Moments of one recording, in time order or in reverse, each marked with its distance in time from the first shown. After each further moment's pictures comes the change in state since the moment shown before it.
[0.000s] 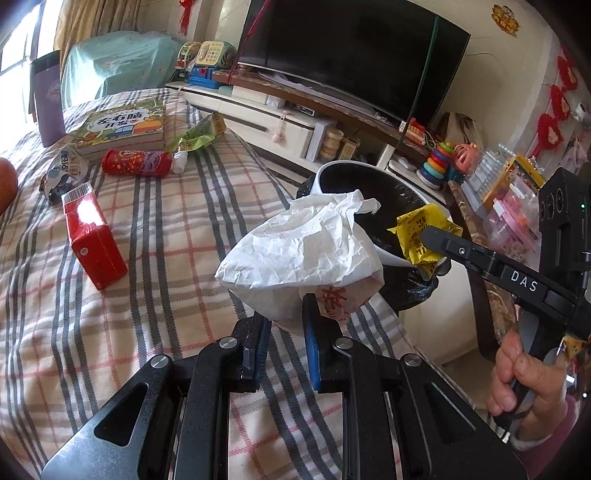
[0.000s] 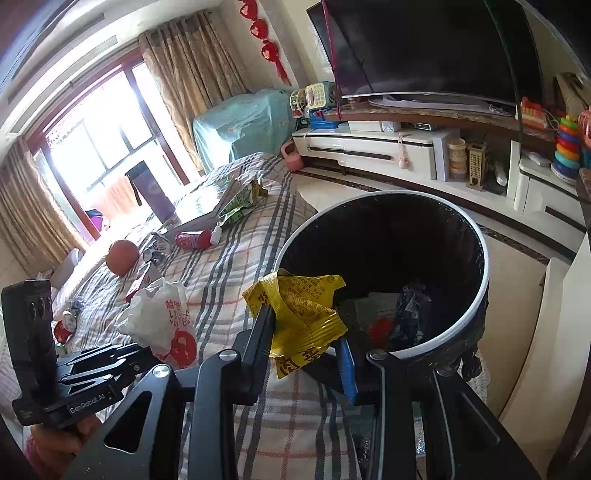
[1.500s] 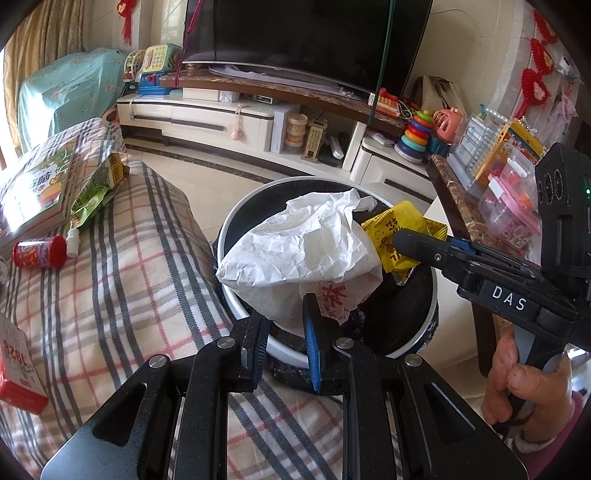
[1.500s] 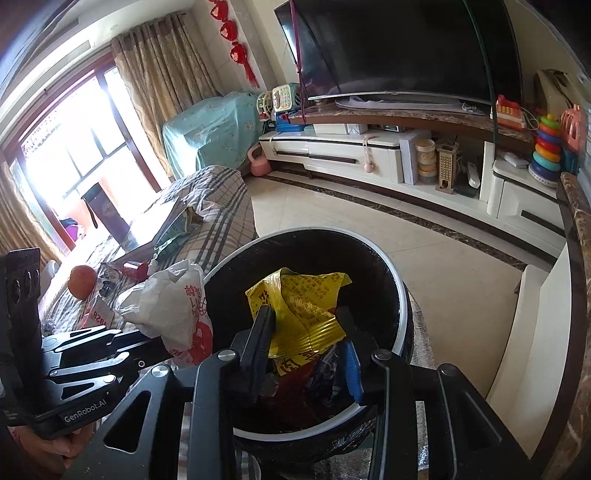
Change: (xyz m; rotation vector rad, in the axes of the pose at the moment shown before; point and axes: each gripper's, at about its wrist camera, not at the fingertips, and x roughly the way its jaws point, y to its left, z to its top) left arm 0.079 -0.083 0.074 0.160 0.071 -0.027; right arm 0.019 -0.071 0.045 0.029 0.009 -0.090
